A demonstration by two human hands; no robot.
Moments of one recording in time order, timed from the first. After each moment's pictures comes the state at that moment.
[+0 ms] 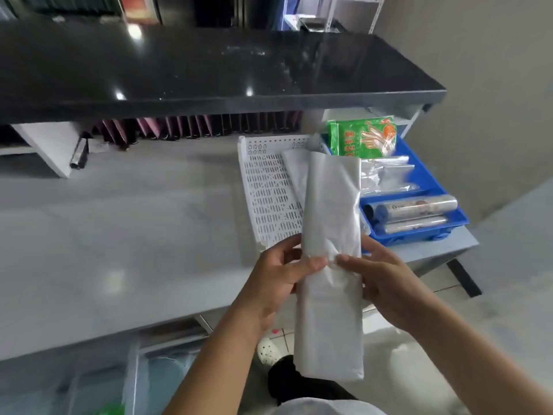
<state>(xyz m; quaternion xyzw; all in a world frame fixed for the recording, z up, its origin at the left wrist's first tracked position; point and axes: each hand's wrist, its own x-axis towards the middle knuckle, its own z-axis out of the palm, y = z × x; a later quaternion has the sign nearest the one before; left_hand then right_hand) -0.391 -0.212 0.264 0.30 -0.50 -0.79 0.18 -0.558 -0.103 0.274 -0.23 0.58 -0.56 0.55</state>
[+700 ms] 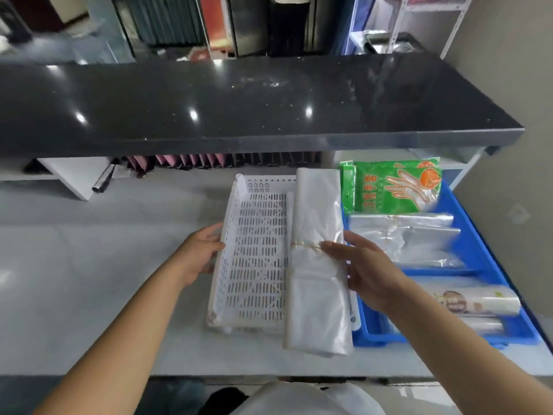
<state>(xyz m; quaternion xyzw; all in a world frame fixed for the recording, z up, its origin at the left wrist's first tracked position) -0.452 -0.398 0.207 0.56 -0.52 -0.61 0.19 -0.731 -0.245 0.243 -0.24 0.54 -0.50 0.63</state>
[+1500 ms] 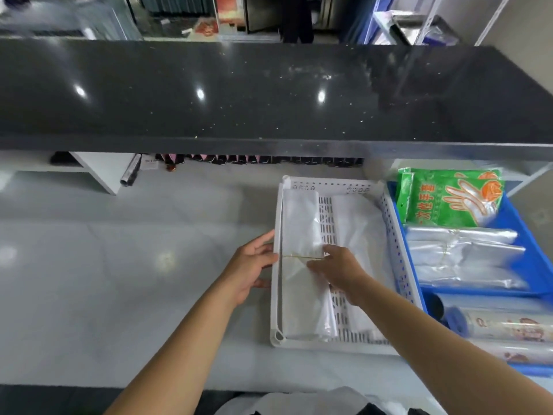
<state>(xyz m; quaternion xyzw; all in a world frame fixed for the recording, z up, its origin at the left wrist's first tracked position) -0.433 -0.409 0.190 0.50 -0.44 -0.71 0.22 -0.624 -0.348 0.186 -0.29 0.76 -0.31 0.50</state>
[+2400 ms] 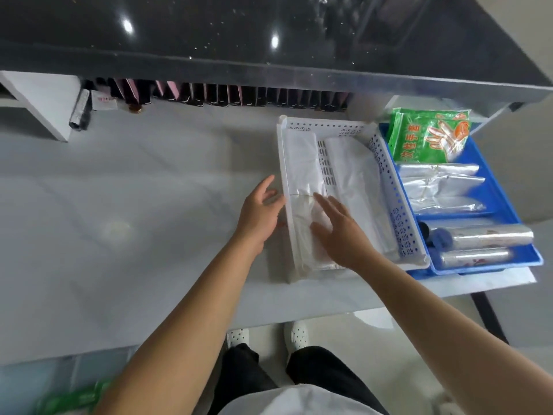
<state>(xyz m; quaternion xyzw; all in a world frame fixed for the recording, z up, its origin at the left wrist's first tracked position) -0.420 -0.402 0.168 0.48 -0.48 -0.68 0.28 -0.563 -0.293 0.192 -0.51 0.81 -0.15 0.25</state>
